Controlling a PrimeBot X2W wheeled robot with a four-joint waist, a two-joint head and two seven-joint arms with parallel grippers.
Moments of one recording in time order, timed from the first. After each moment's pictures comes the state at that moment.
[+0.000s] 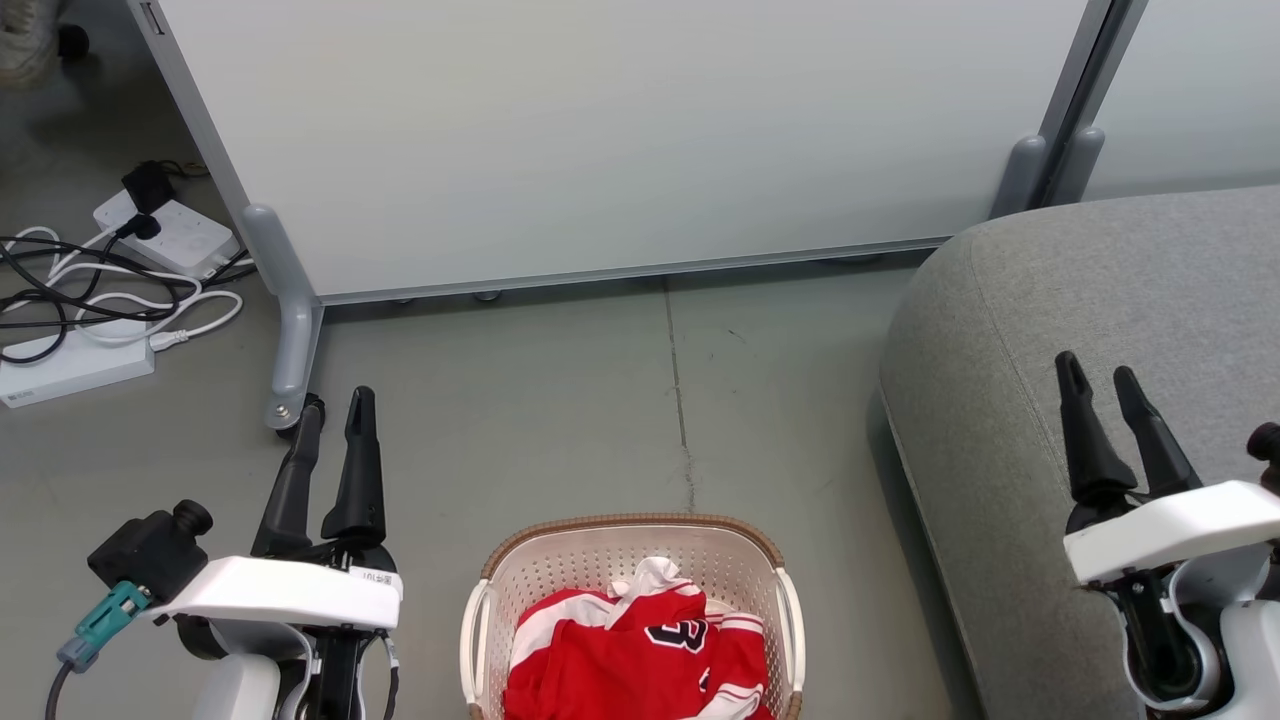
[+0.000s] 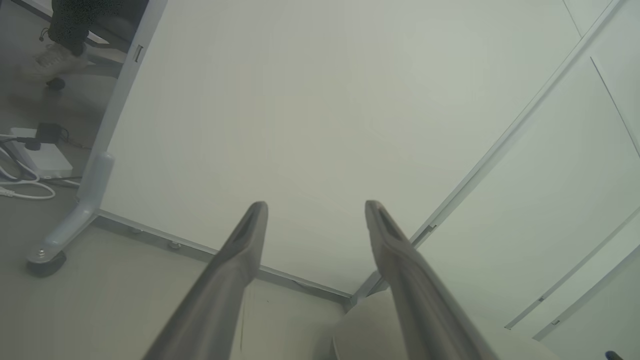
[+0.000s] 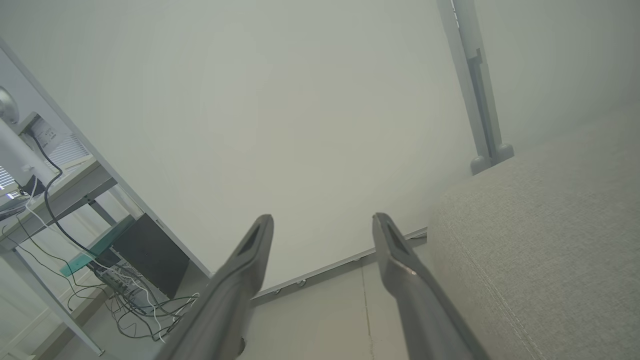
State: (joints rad) left arm -0.15 0.09 -0.11 0.22 -0.81 -0.08 -0.20; right arm -0.21 -0.09 -0.05 0.18 0.63 0.13 0.01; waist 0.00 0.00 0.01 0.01
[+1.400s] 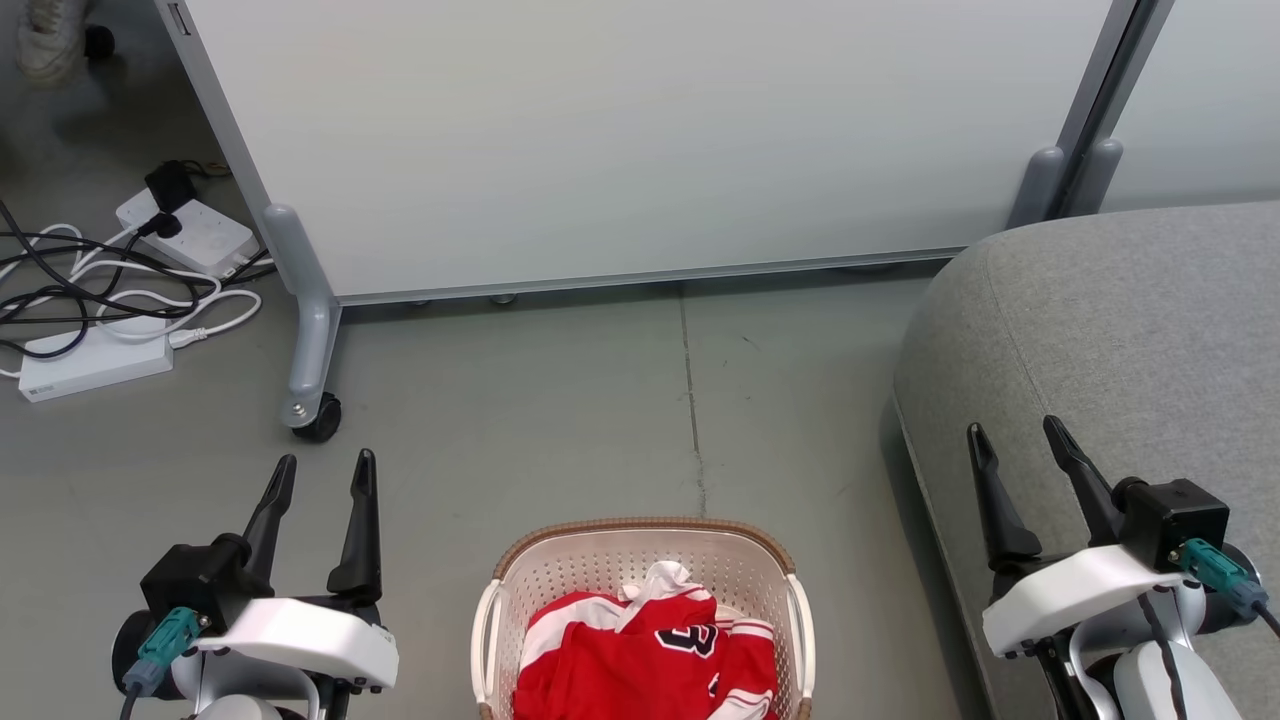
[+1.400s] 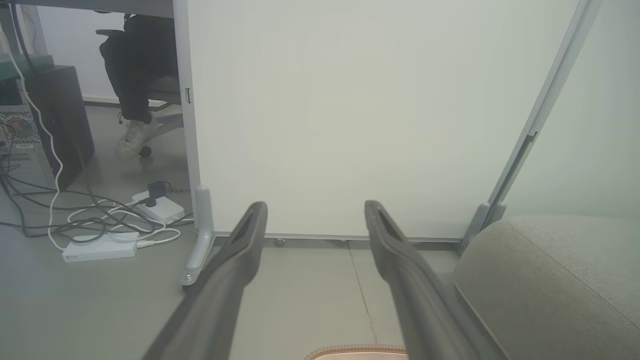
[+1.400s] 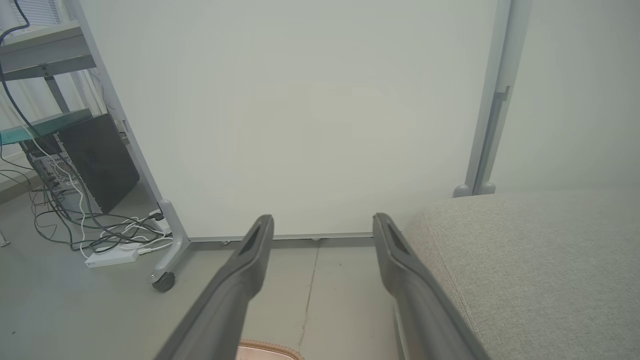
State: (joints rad) left arm -0.08 0.14 -0.11 0.23 -0.38 0.02 -0.20; right arm -0.17 -0.05 0.04 0.28 0.18 0.13 -0.15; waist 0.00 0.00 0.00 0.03
